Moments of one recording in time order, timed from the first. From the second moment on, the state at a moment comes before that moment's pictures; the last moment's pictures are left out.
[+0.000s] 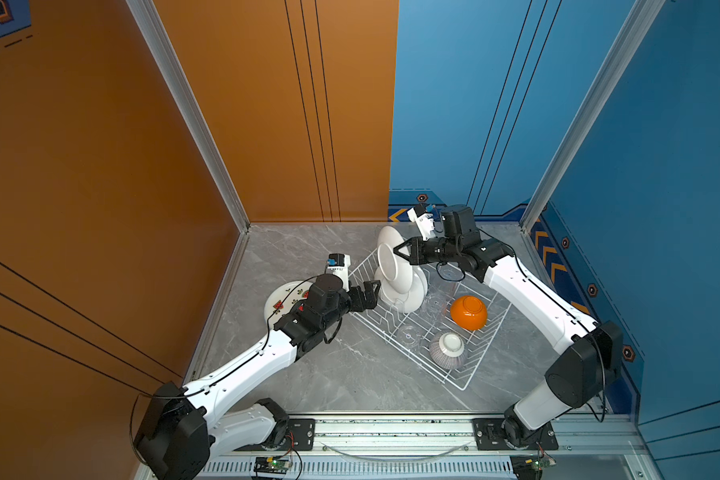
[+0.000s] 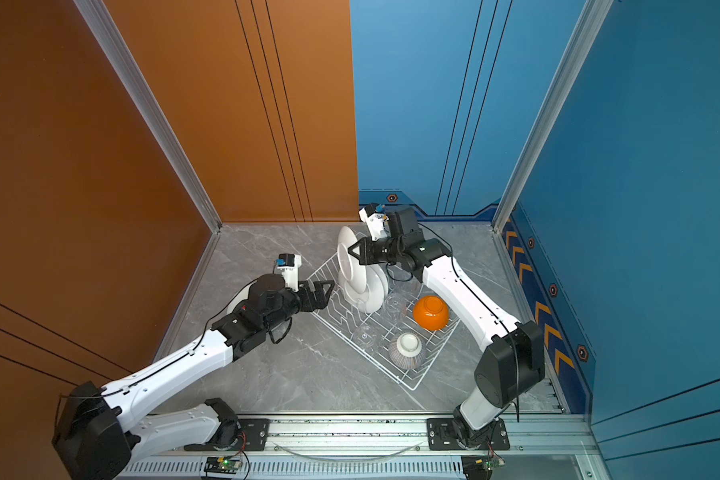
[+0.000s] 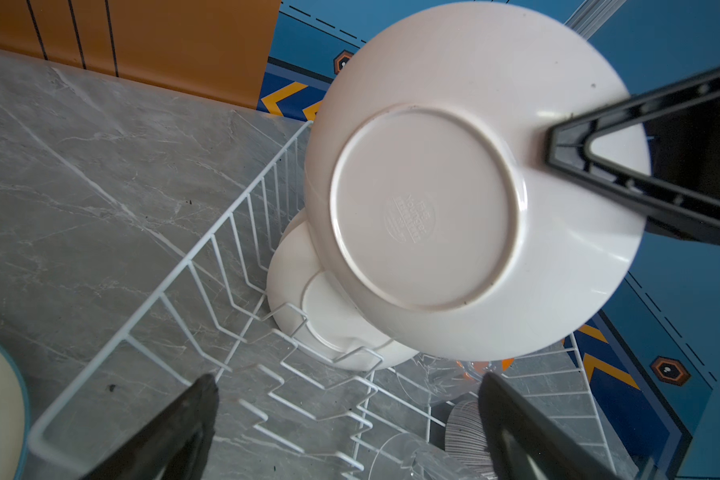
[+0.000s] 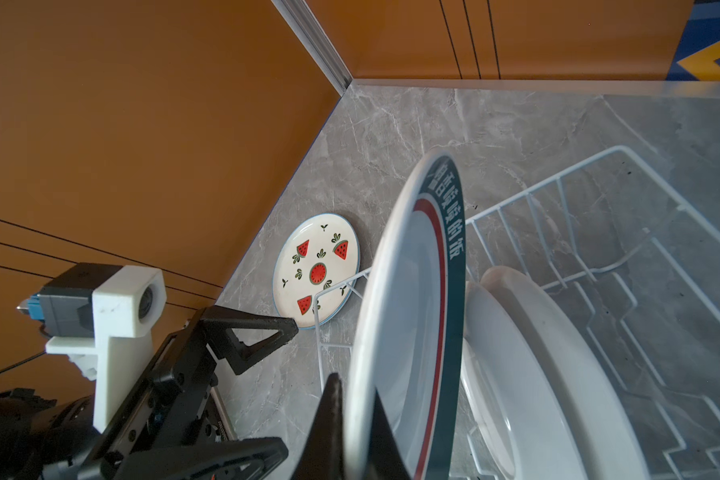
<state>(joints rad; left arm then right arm) -0.64 1.15 0.77 0.01 -0.06 -0.56 0.48 1.60 1.54 -0.49 -0.49 0.37</state>
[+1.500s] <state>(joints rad) -0.79 1.28 0.83 0.31 -0.06 -0.28 0.52 1.47 1.47 -0.37 -0.16 0.68</state>
